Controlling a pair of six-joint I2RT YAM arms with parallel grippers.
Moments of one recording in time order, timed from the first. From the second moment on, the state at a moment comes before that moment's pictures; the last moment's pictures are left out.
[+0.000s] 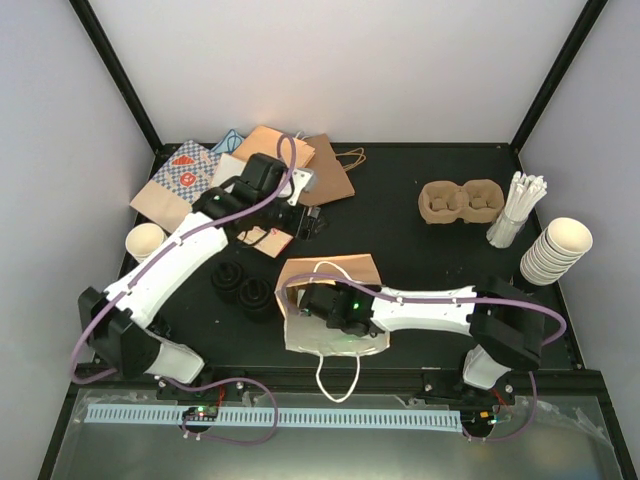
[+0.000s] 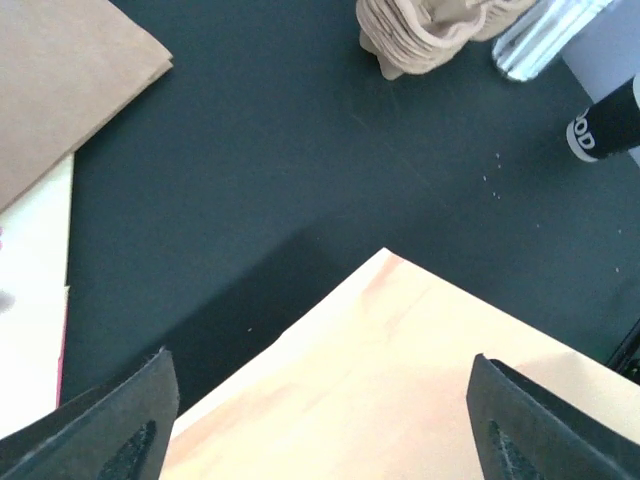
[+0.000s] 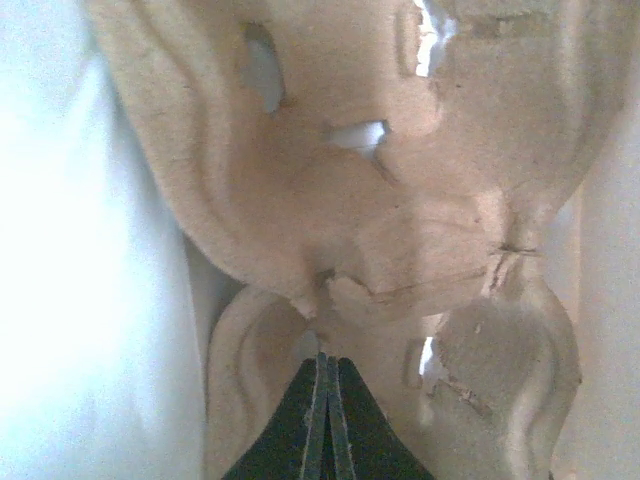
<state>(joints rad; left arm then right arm) -0.58 1.46 1.41 -0.77 0.30 -0.21 1.23 1.62 0.94 -0.48 0.54 -0.42</state>
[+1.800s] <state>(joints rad) -0.58 0.82 1.28 -0.93 0.10 -0.26 1.12 1.49 1.43 -0.68 0.73 -0.54</state>
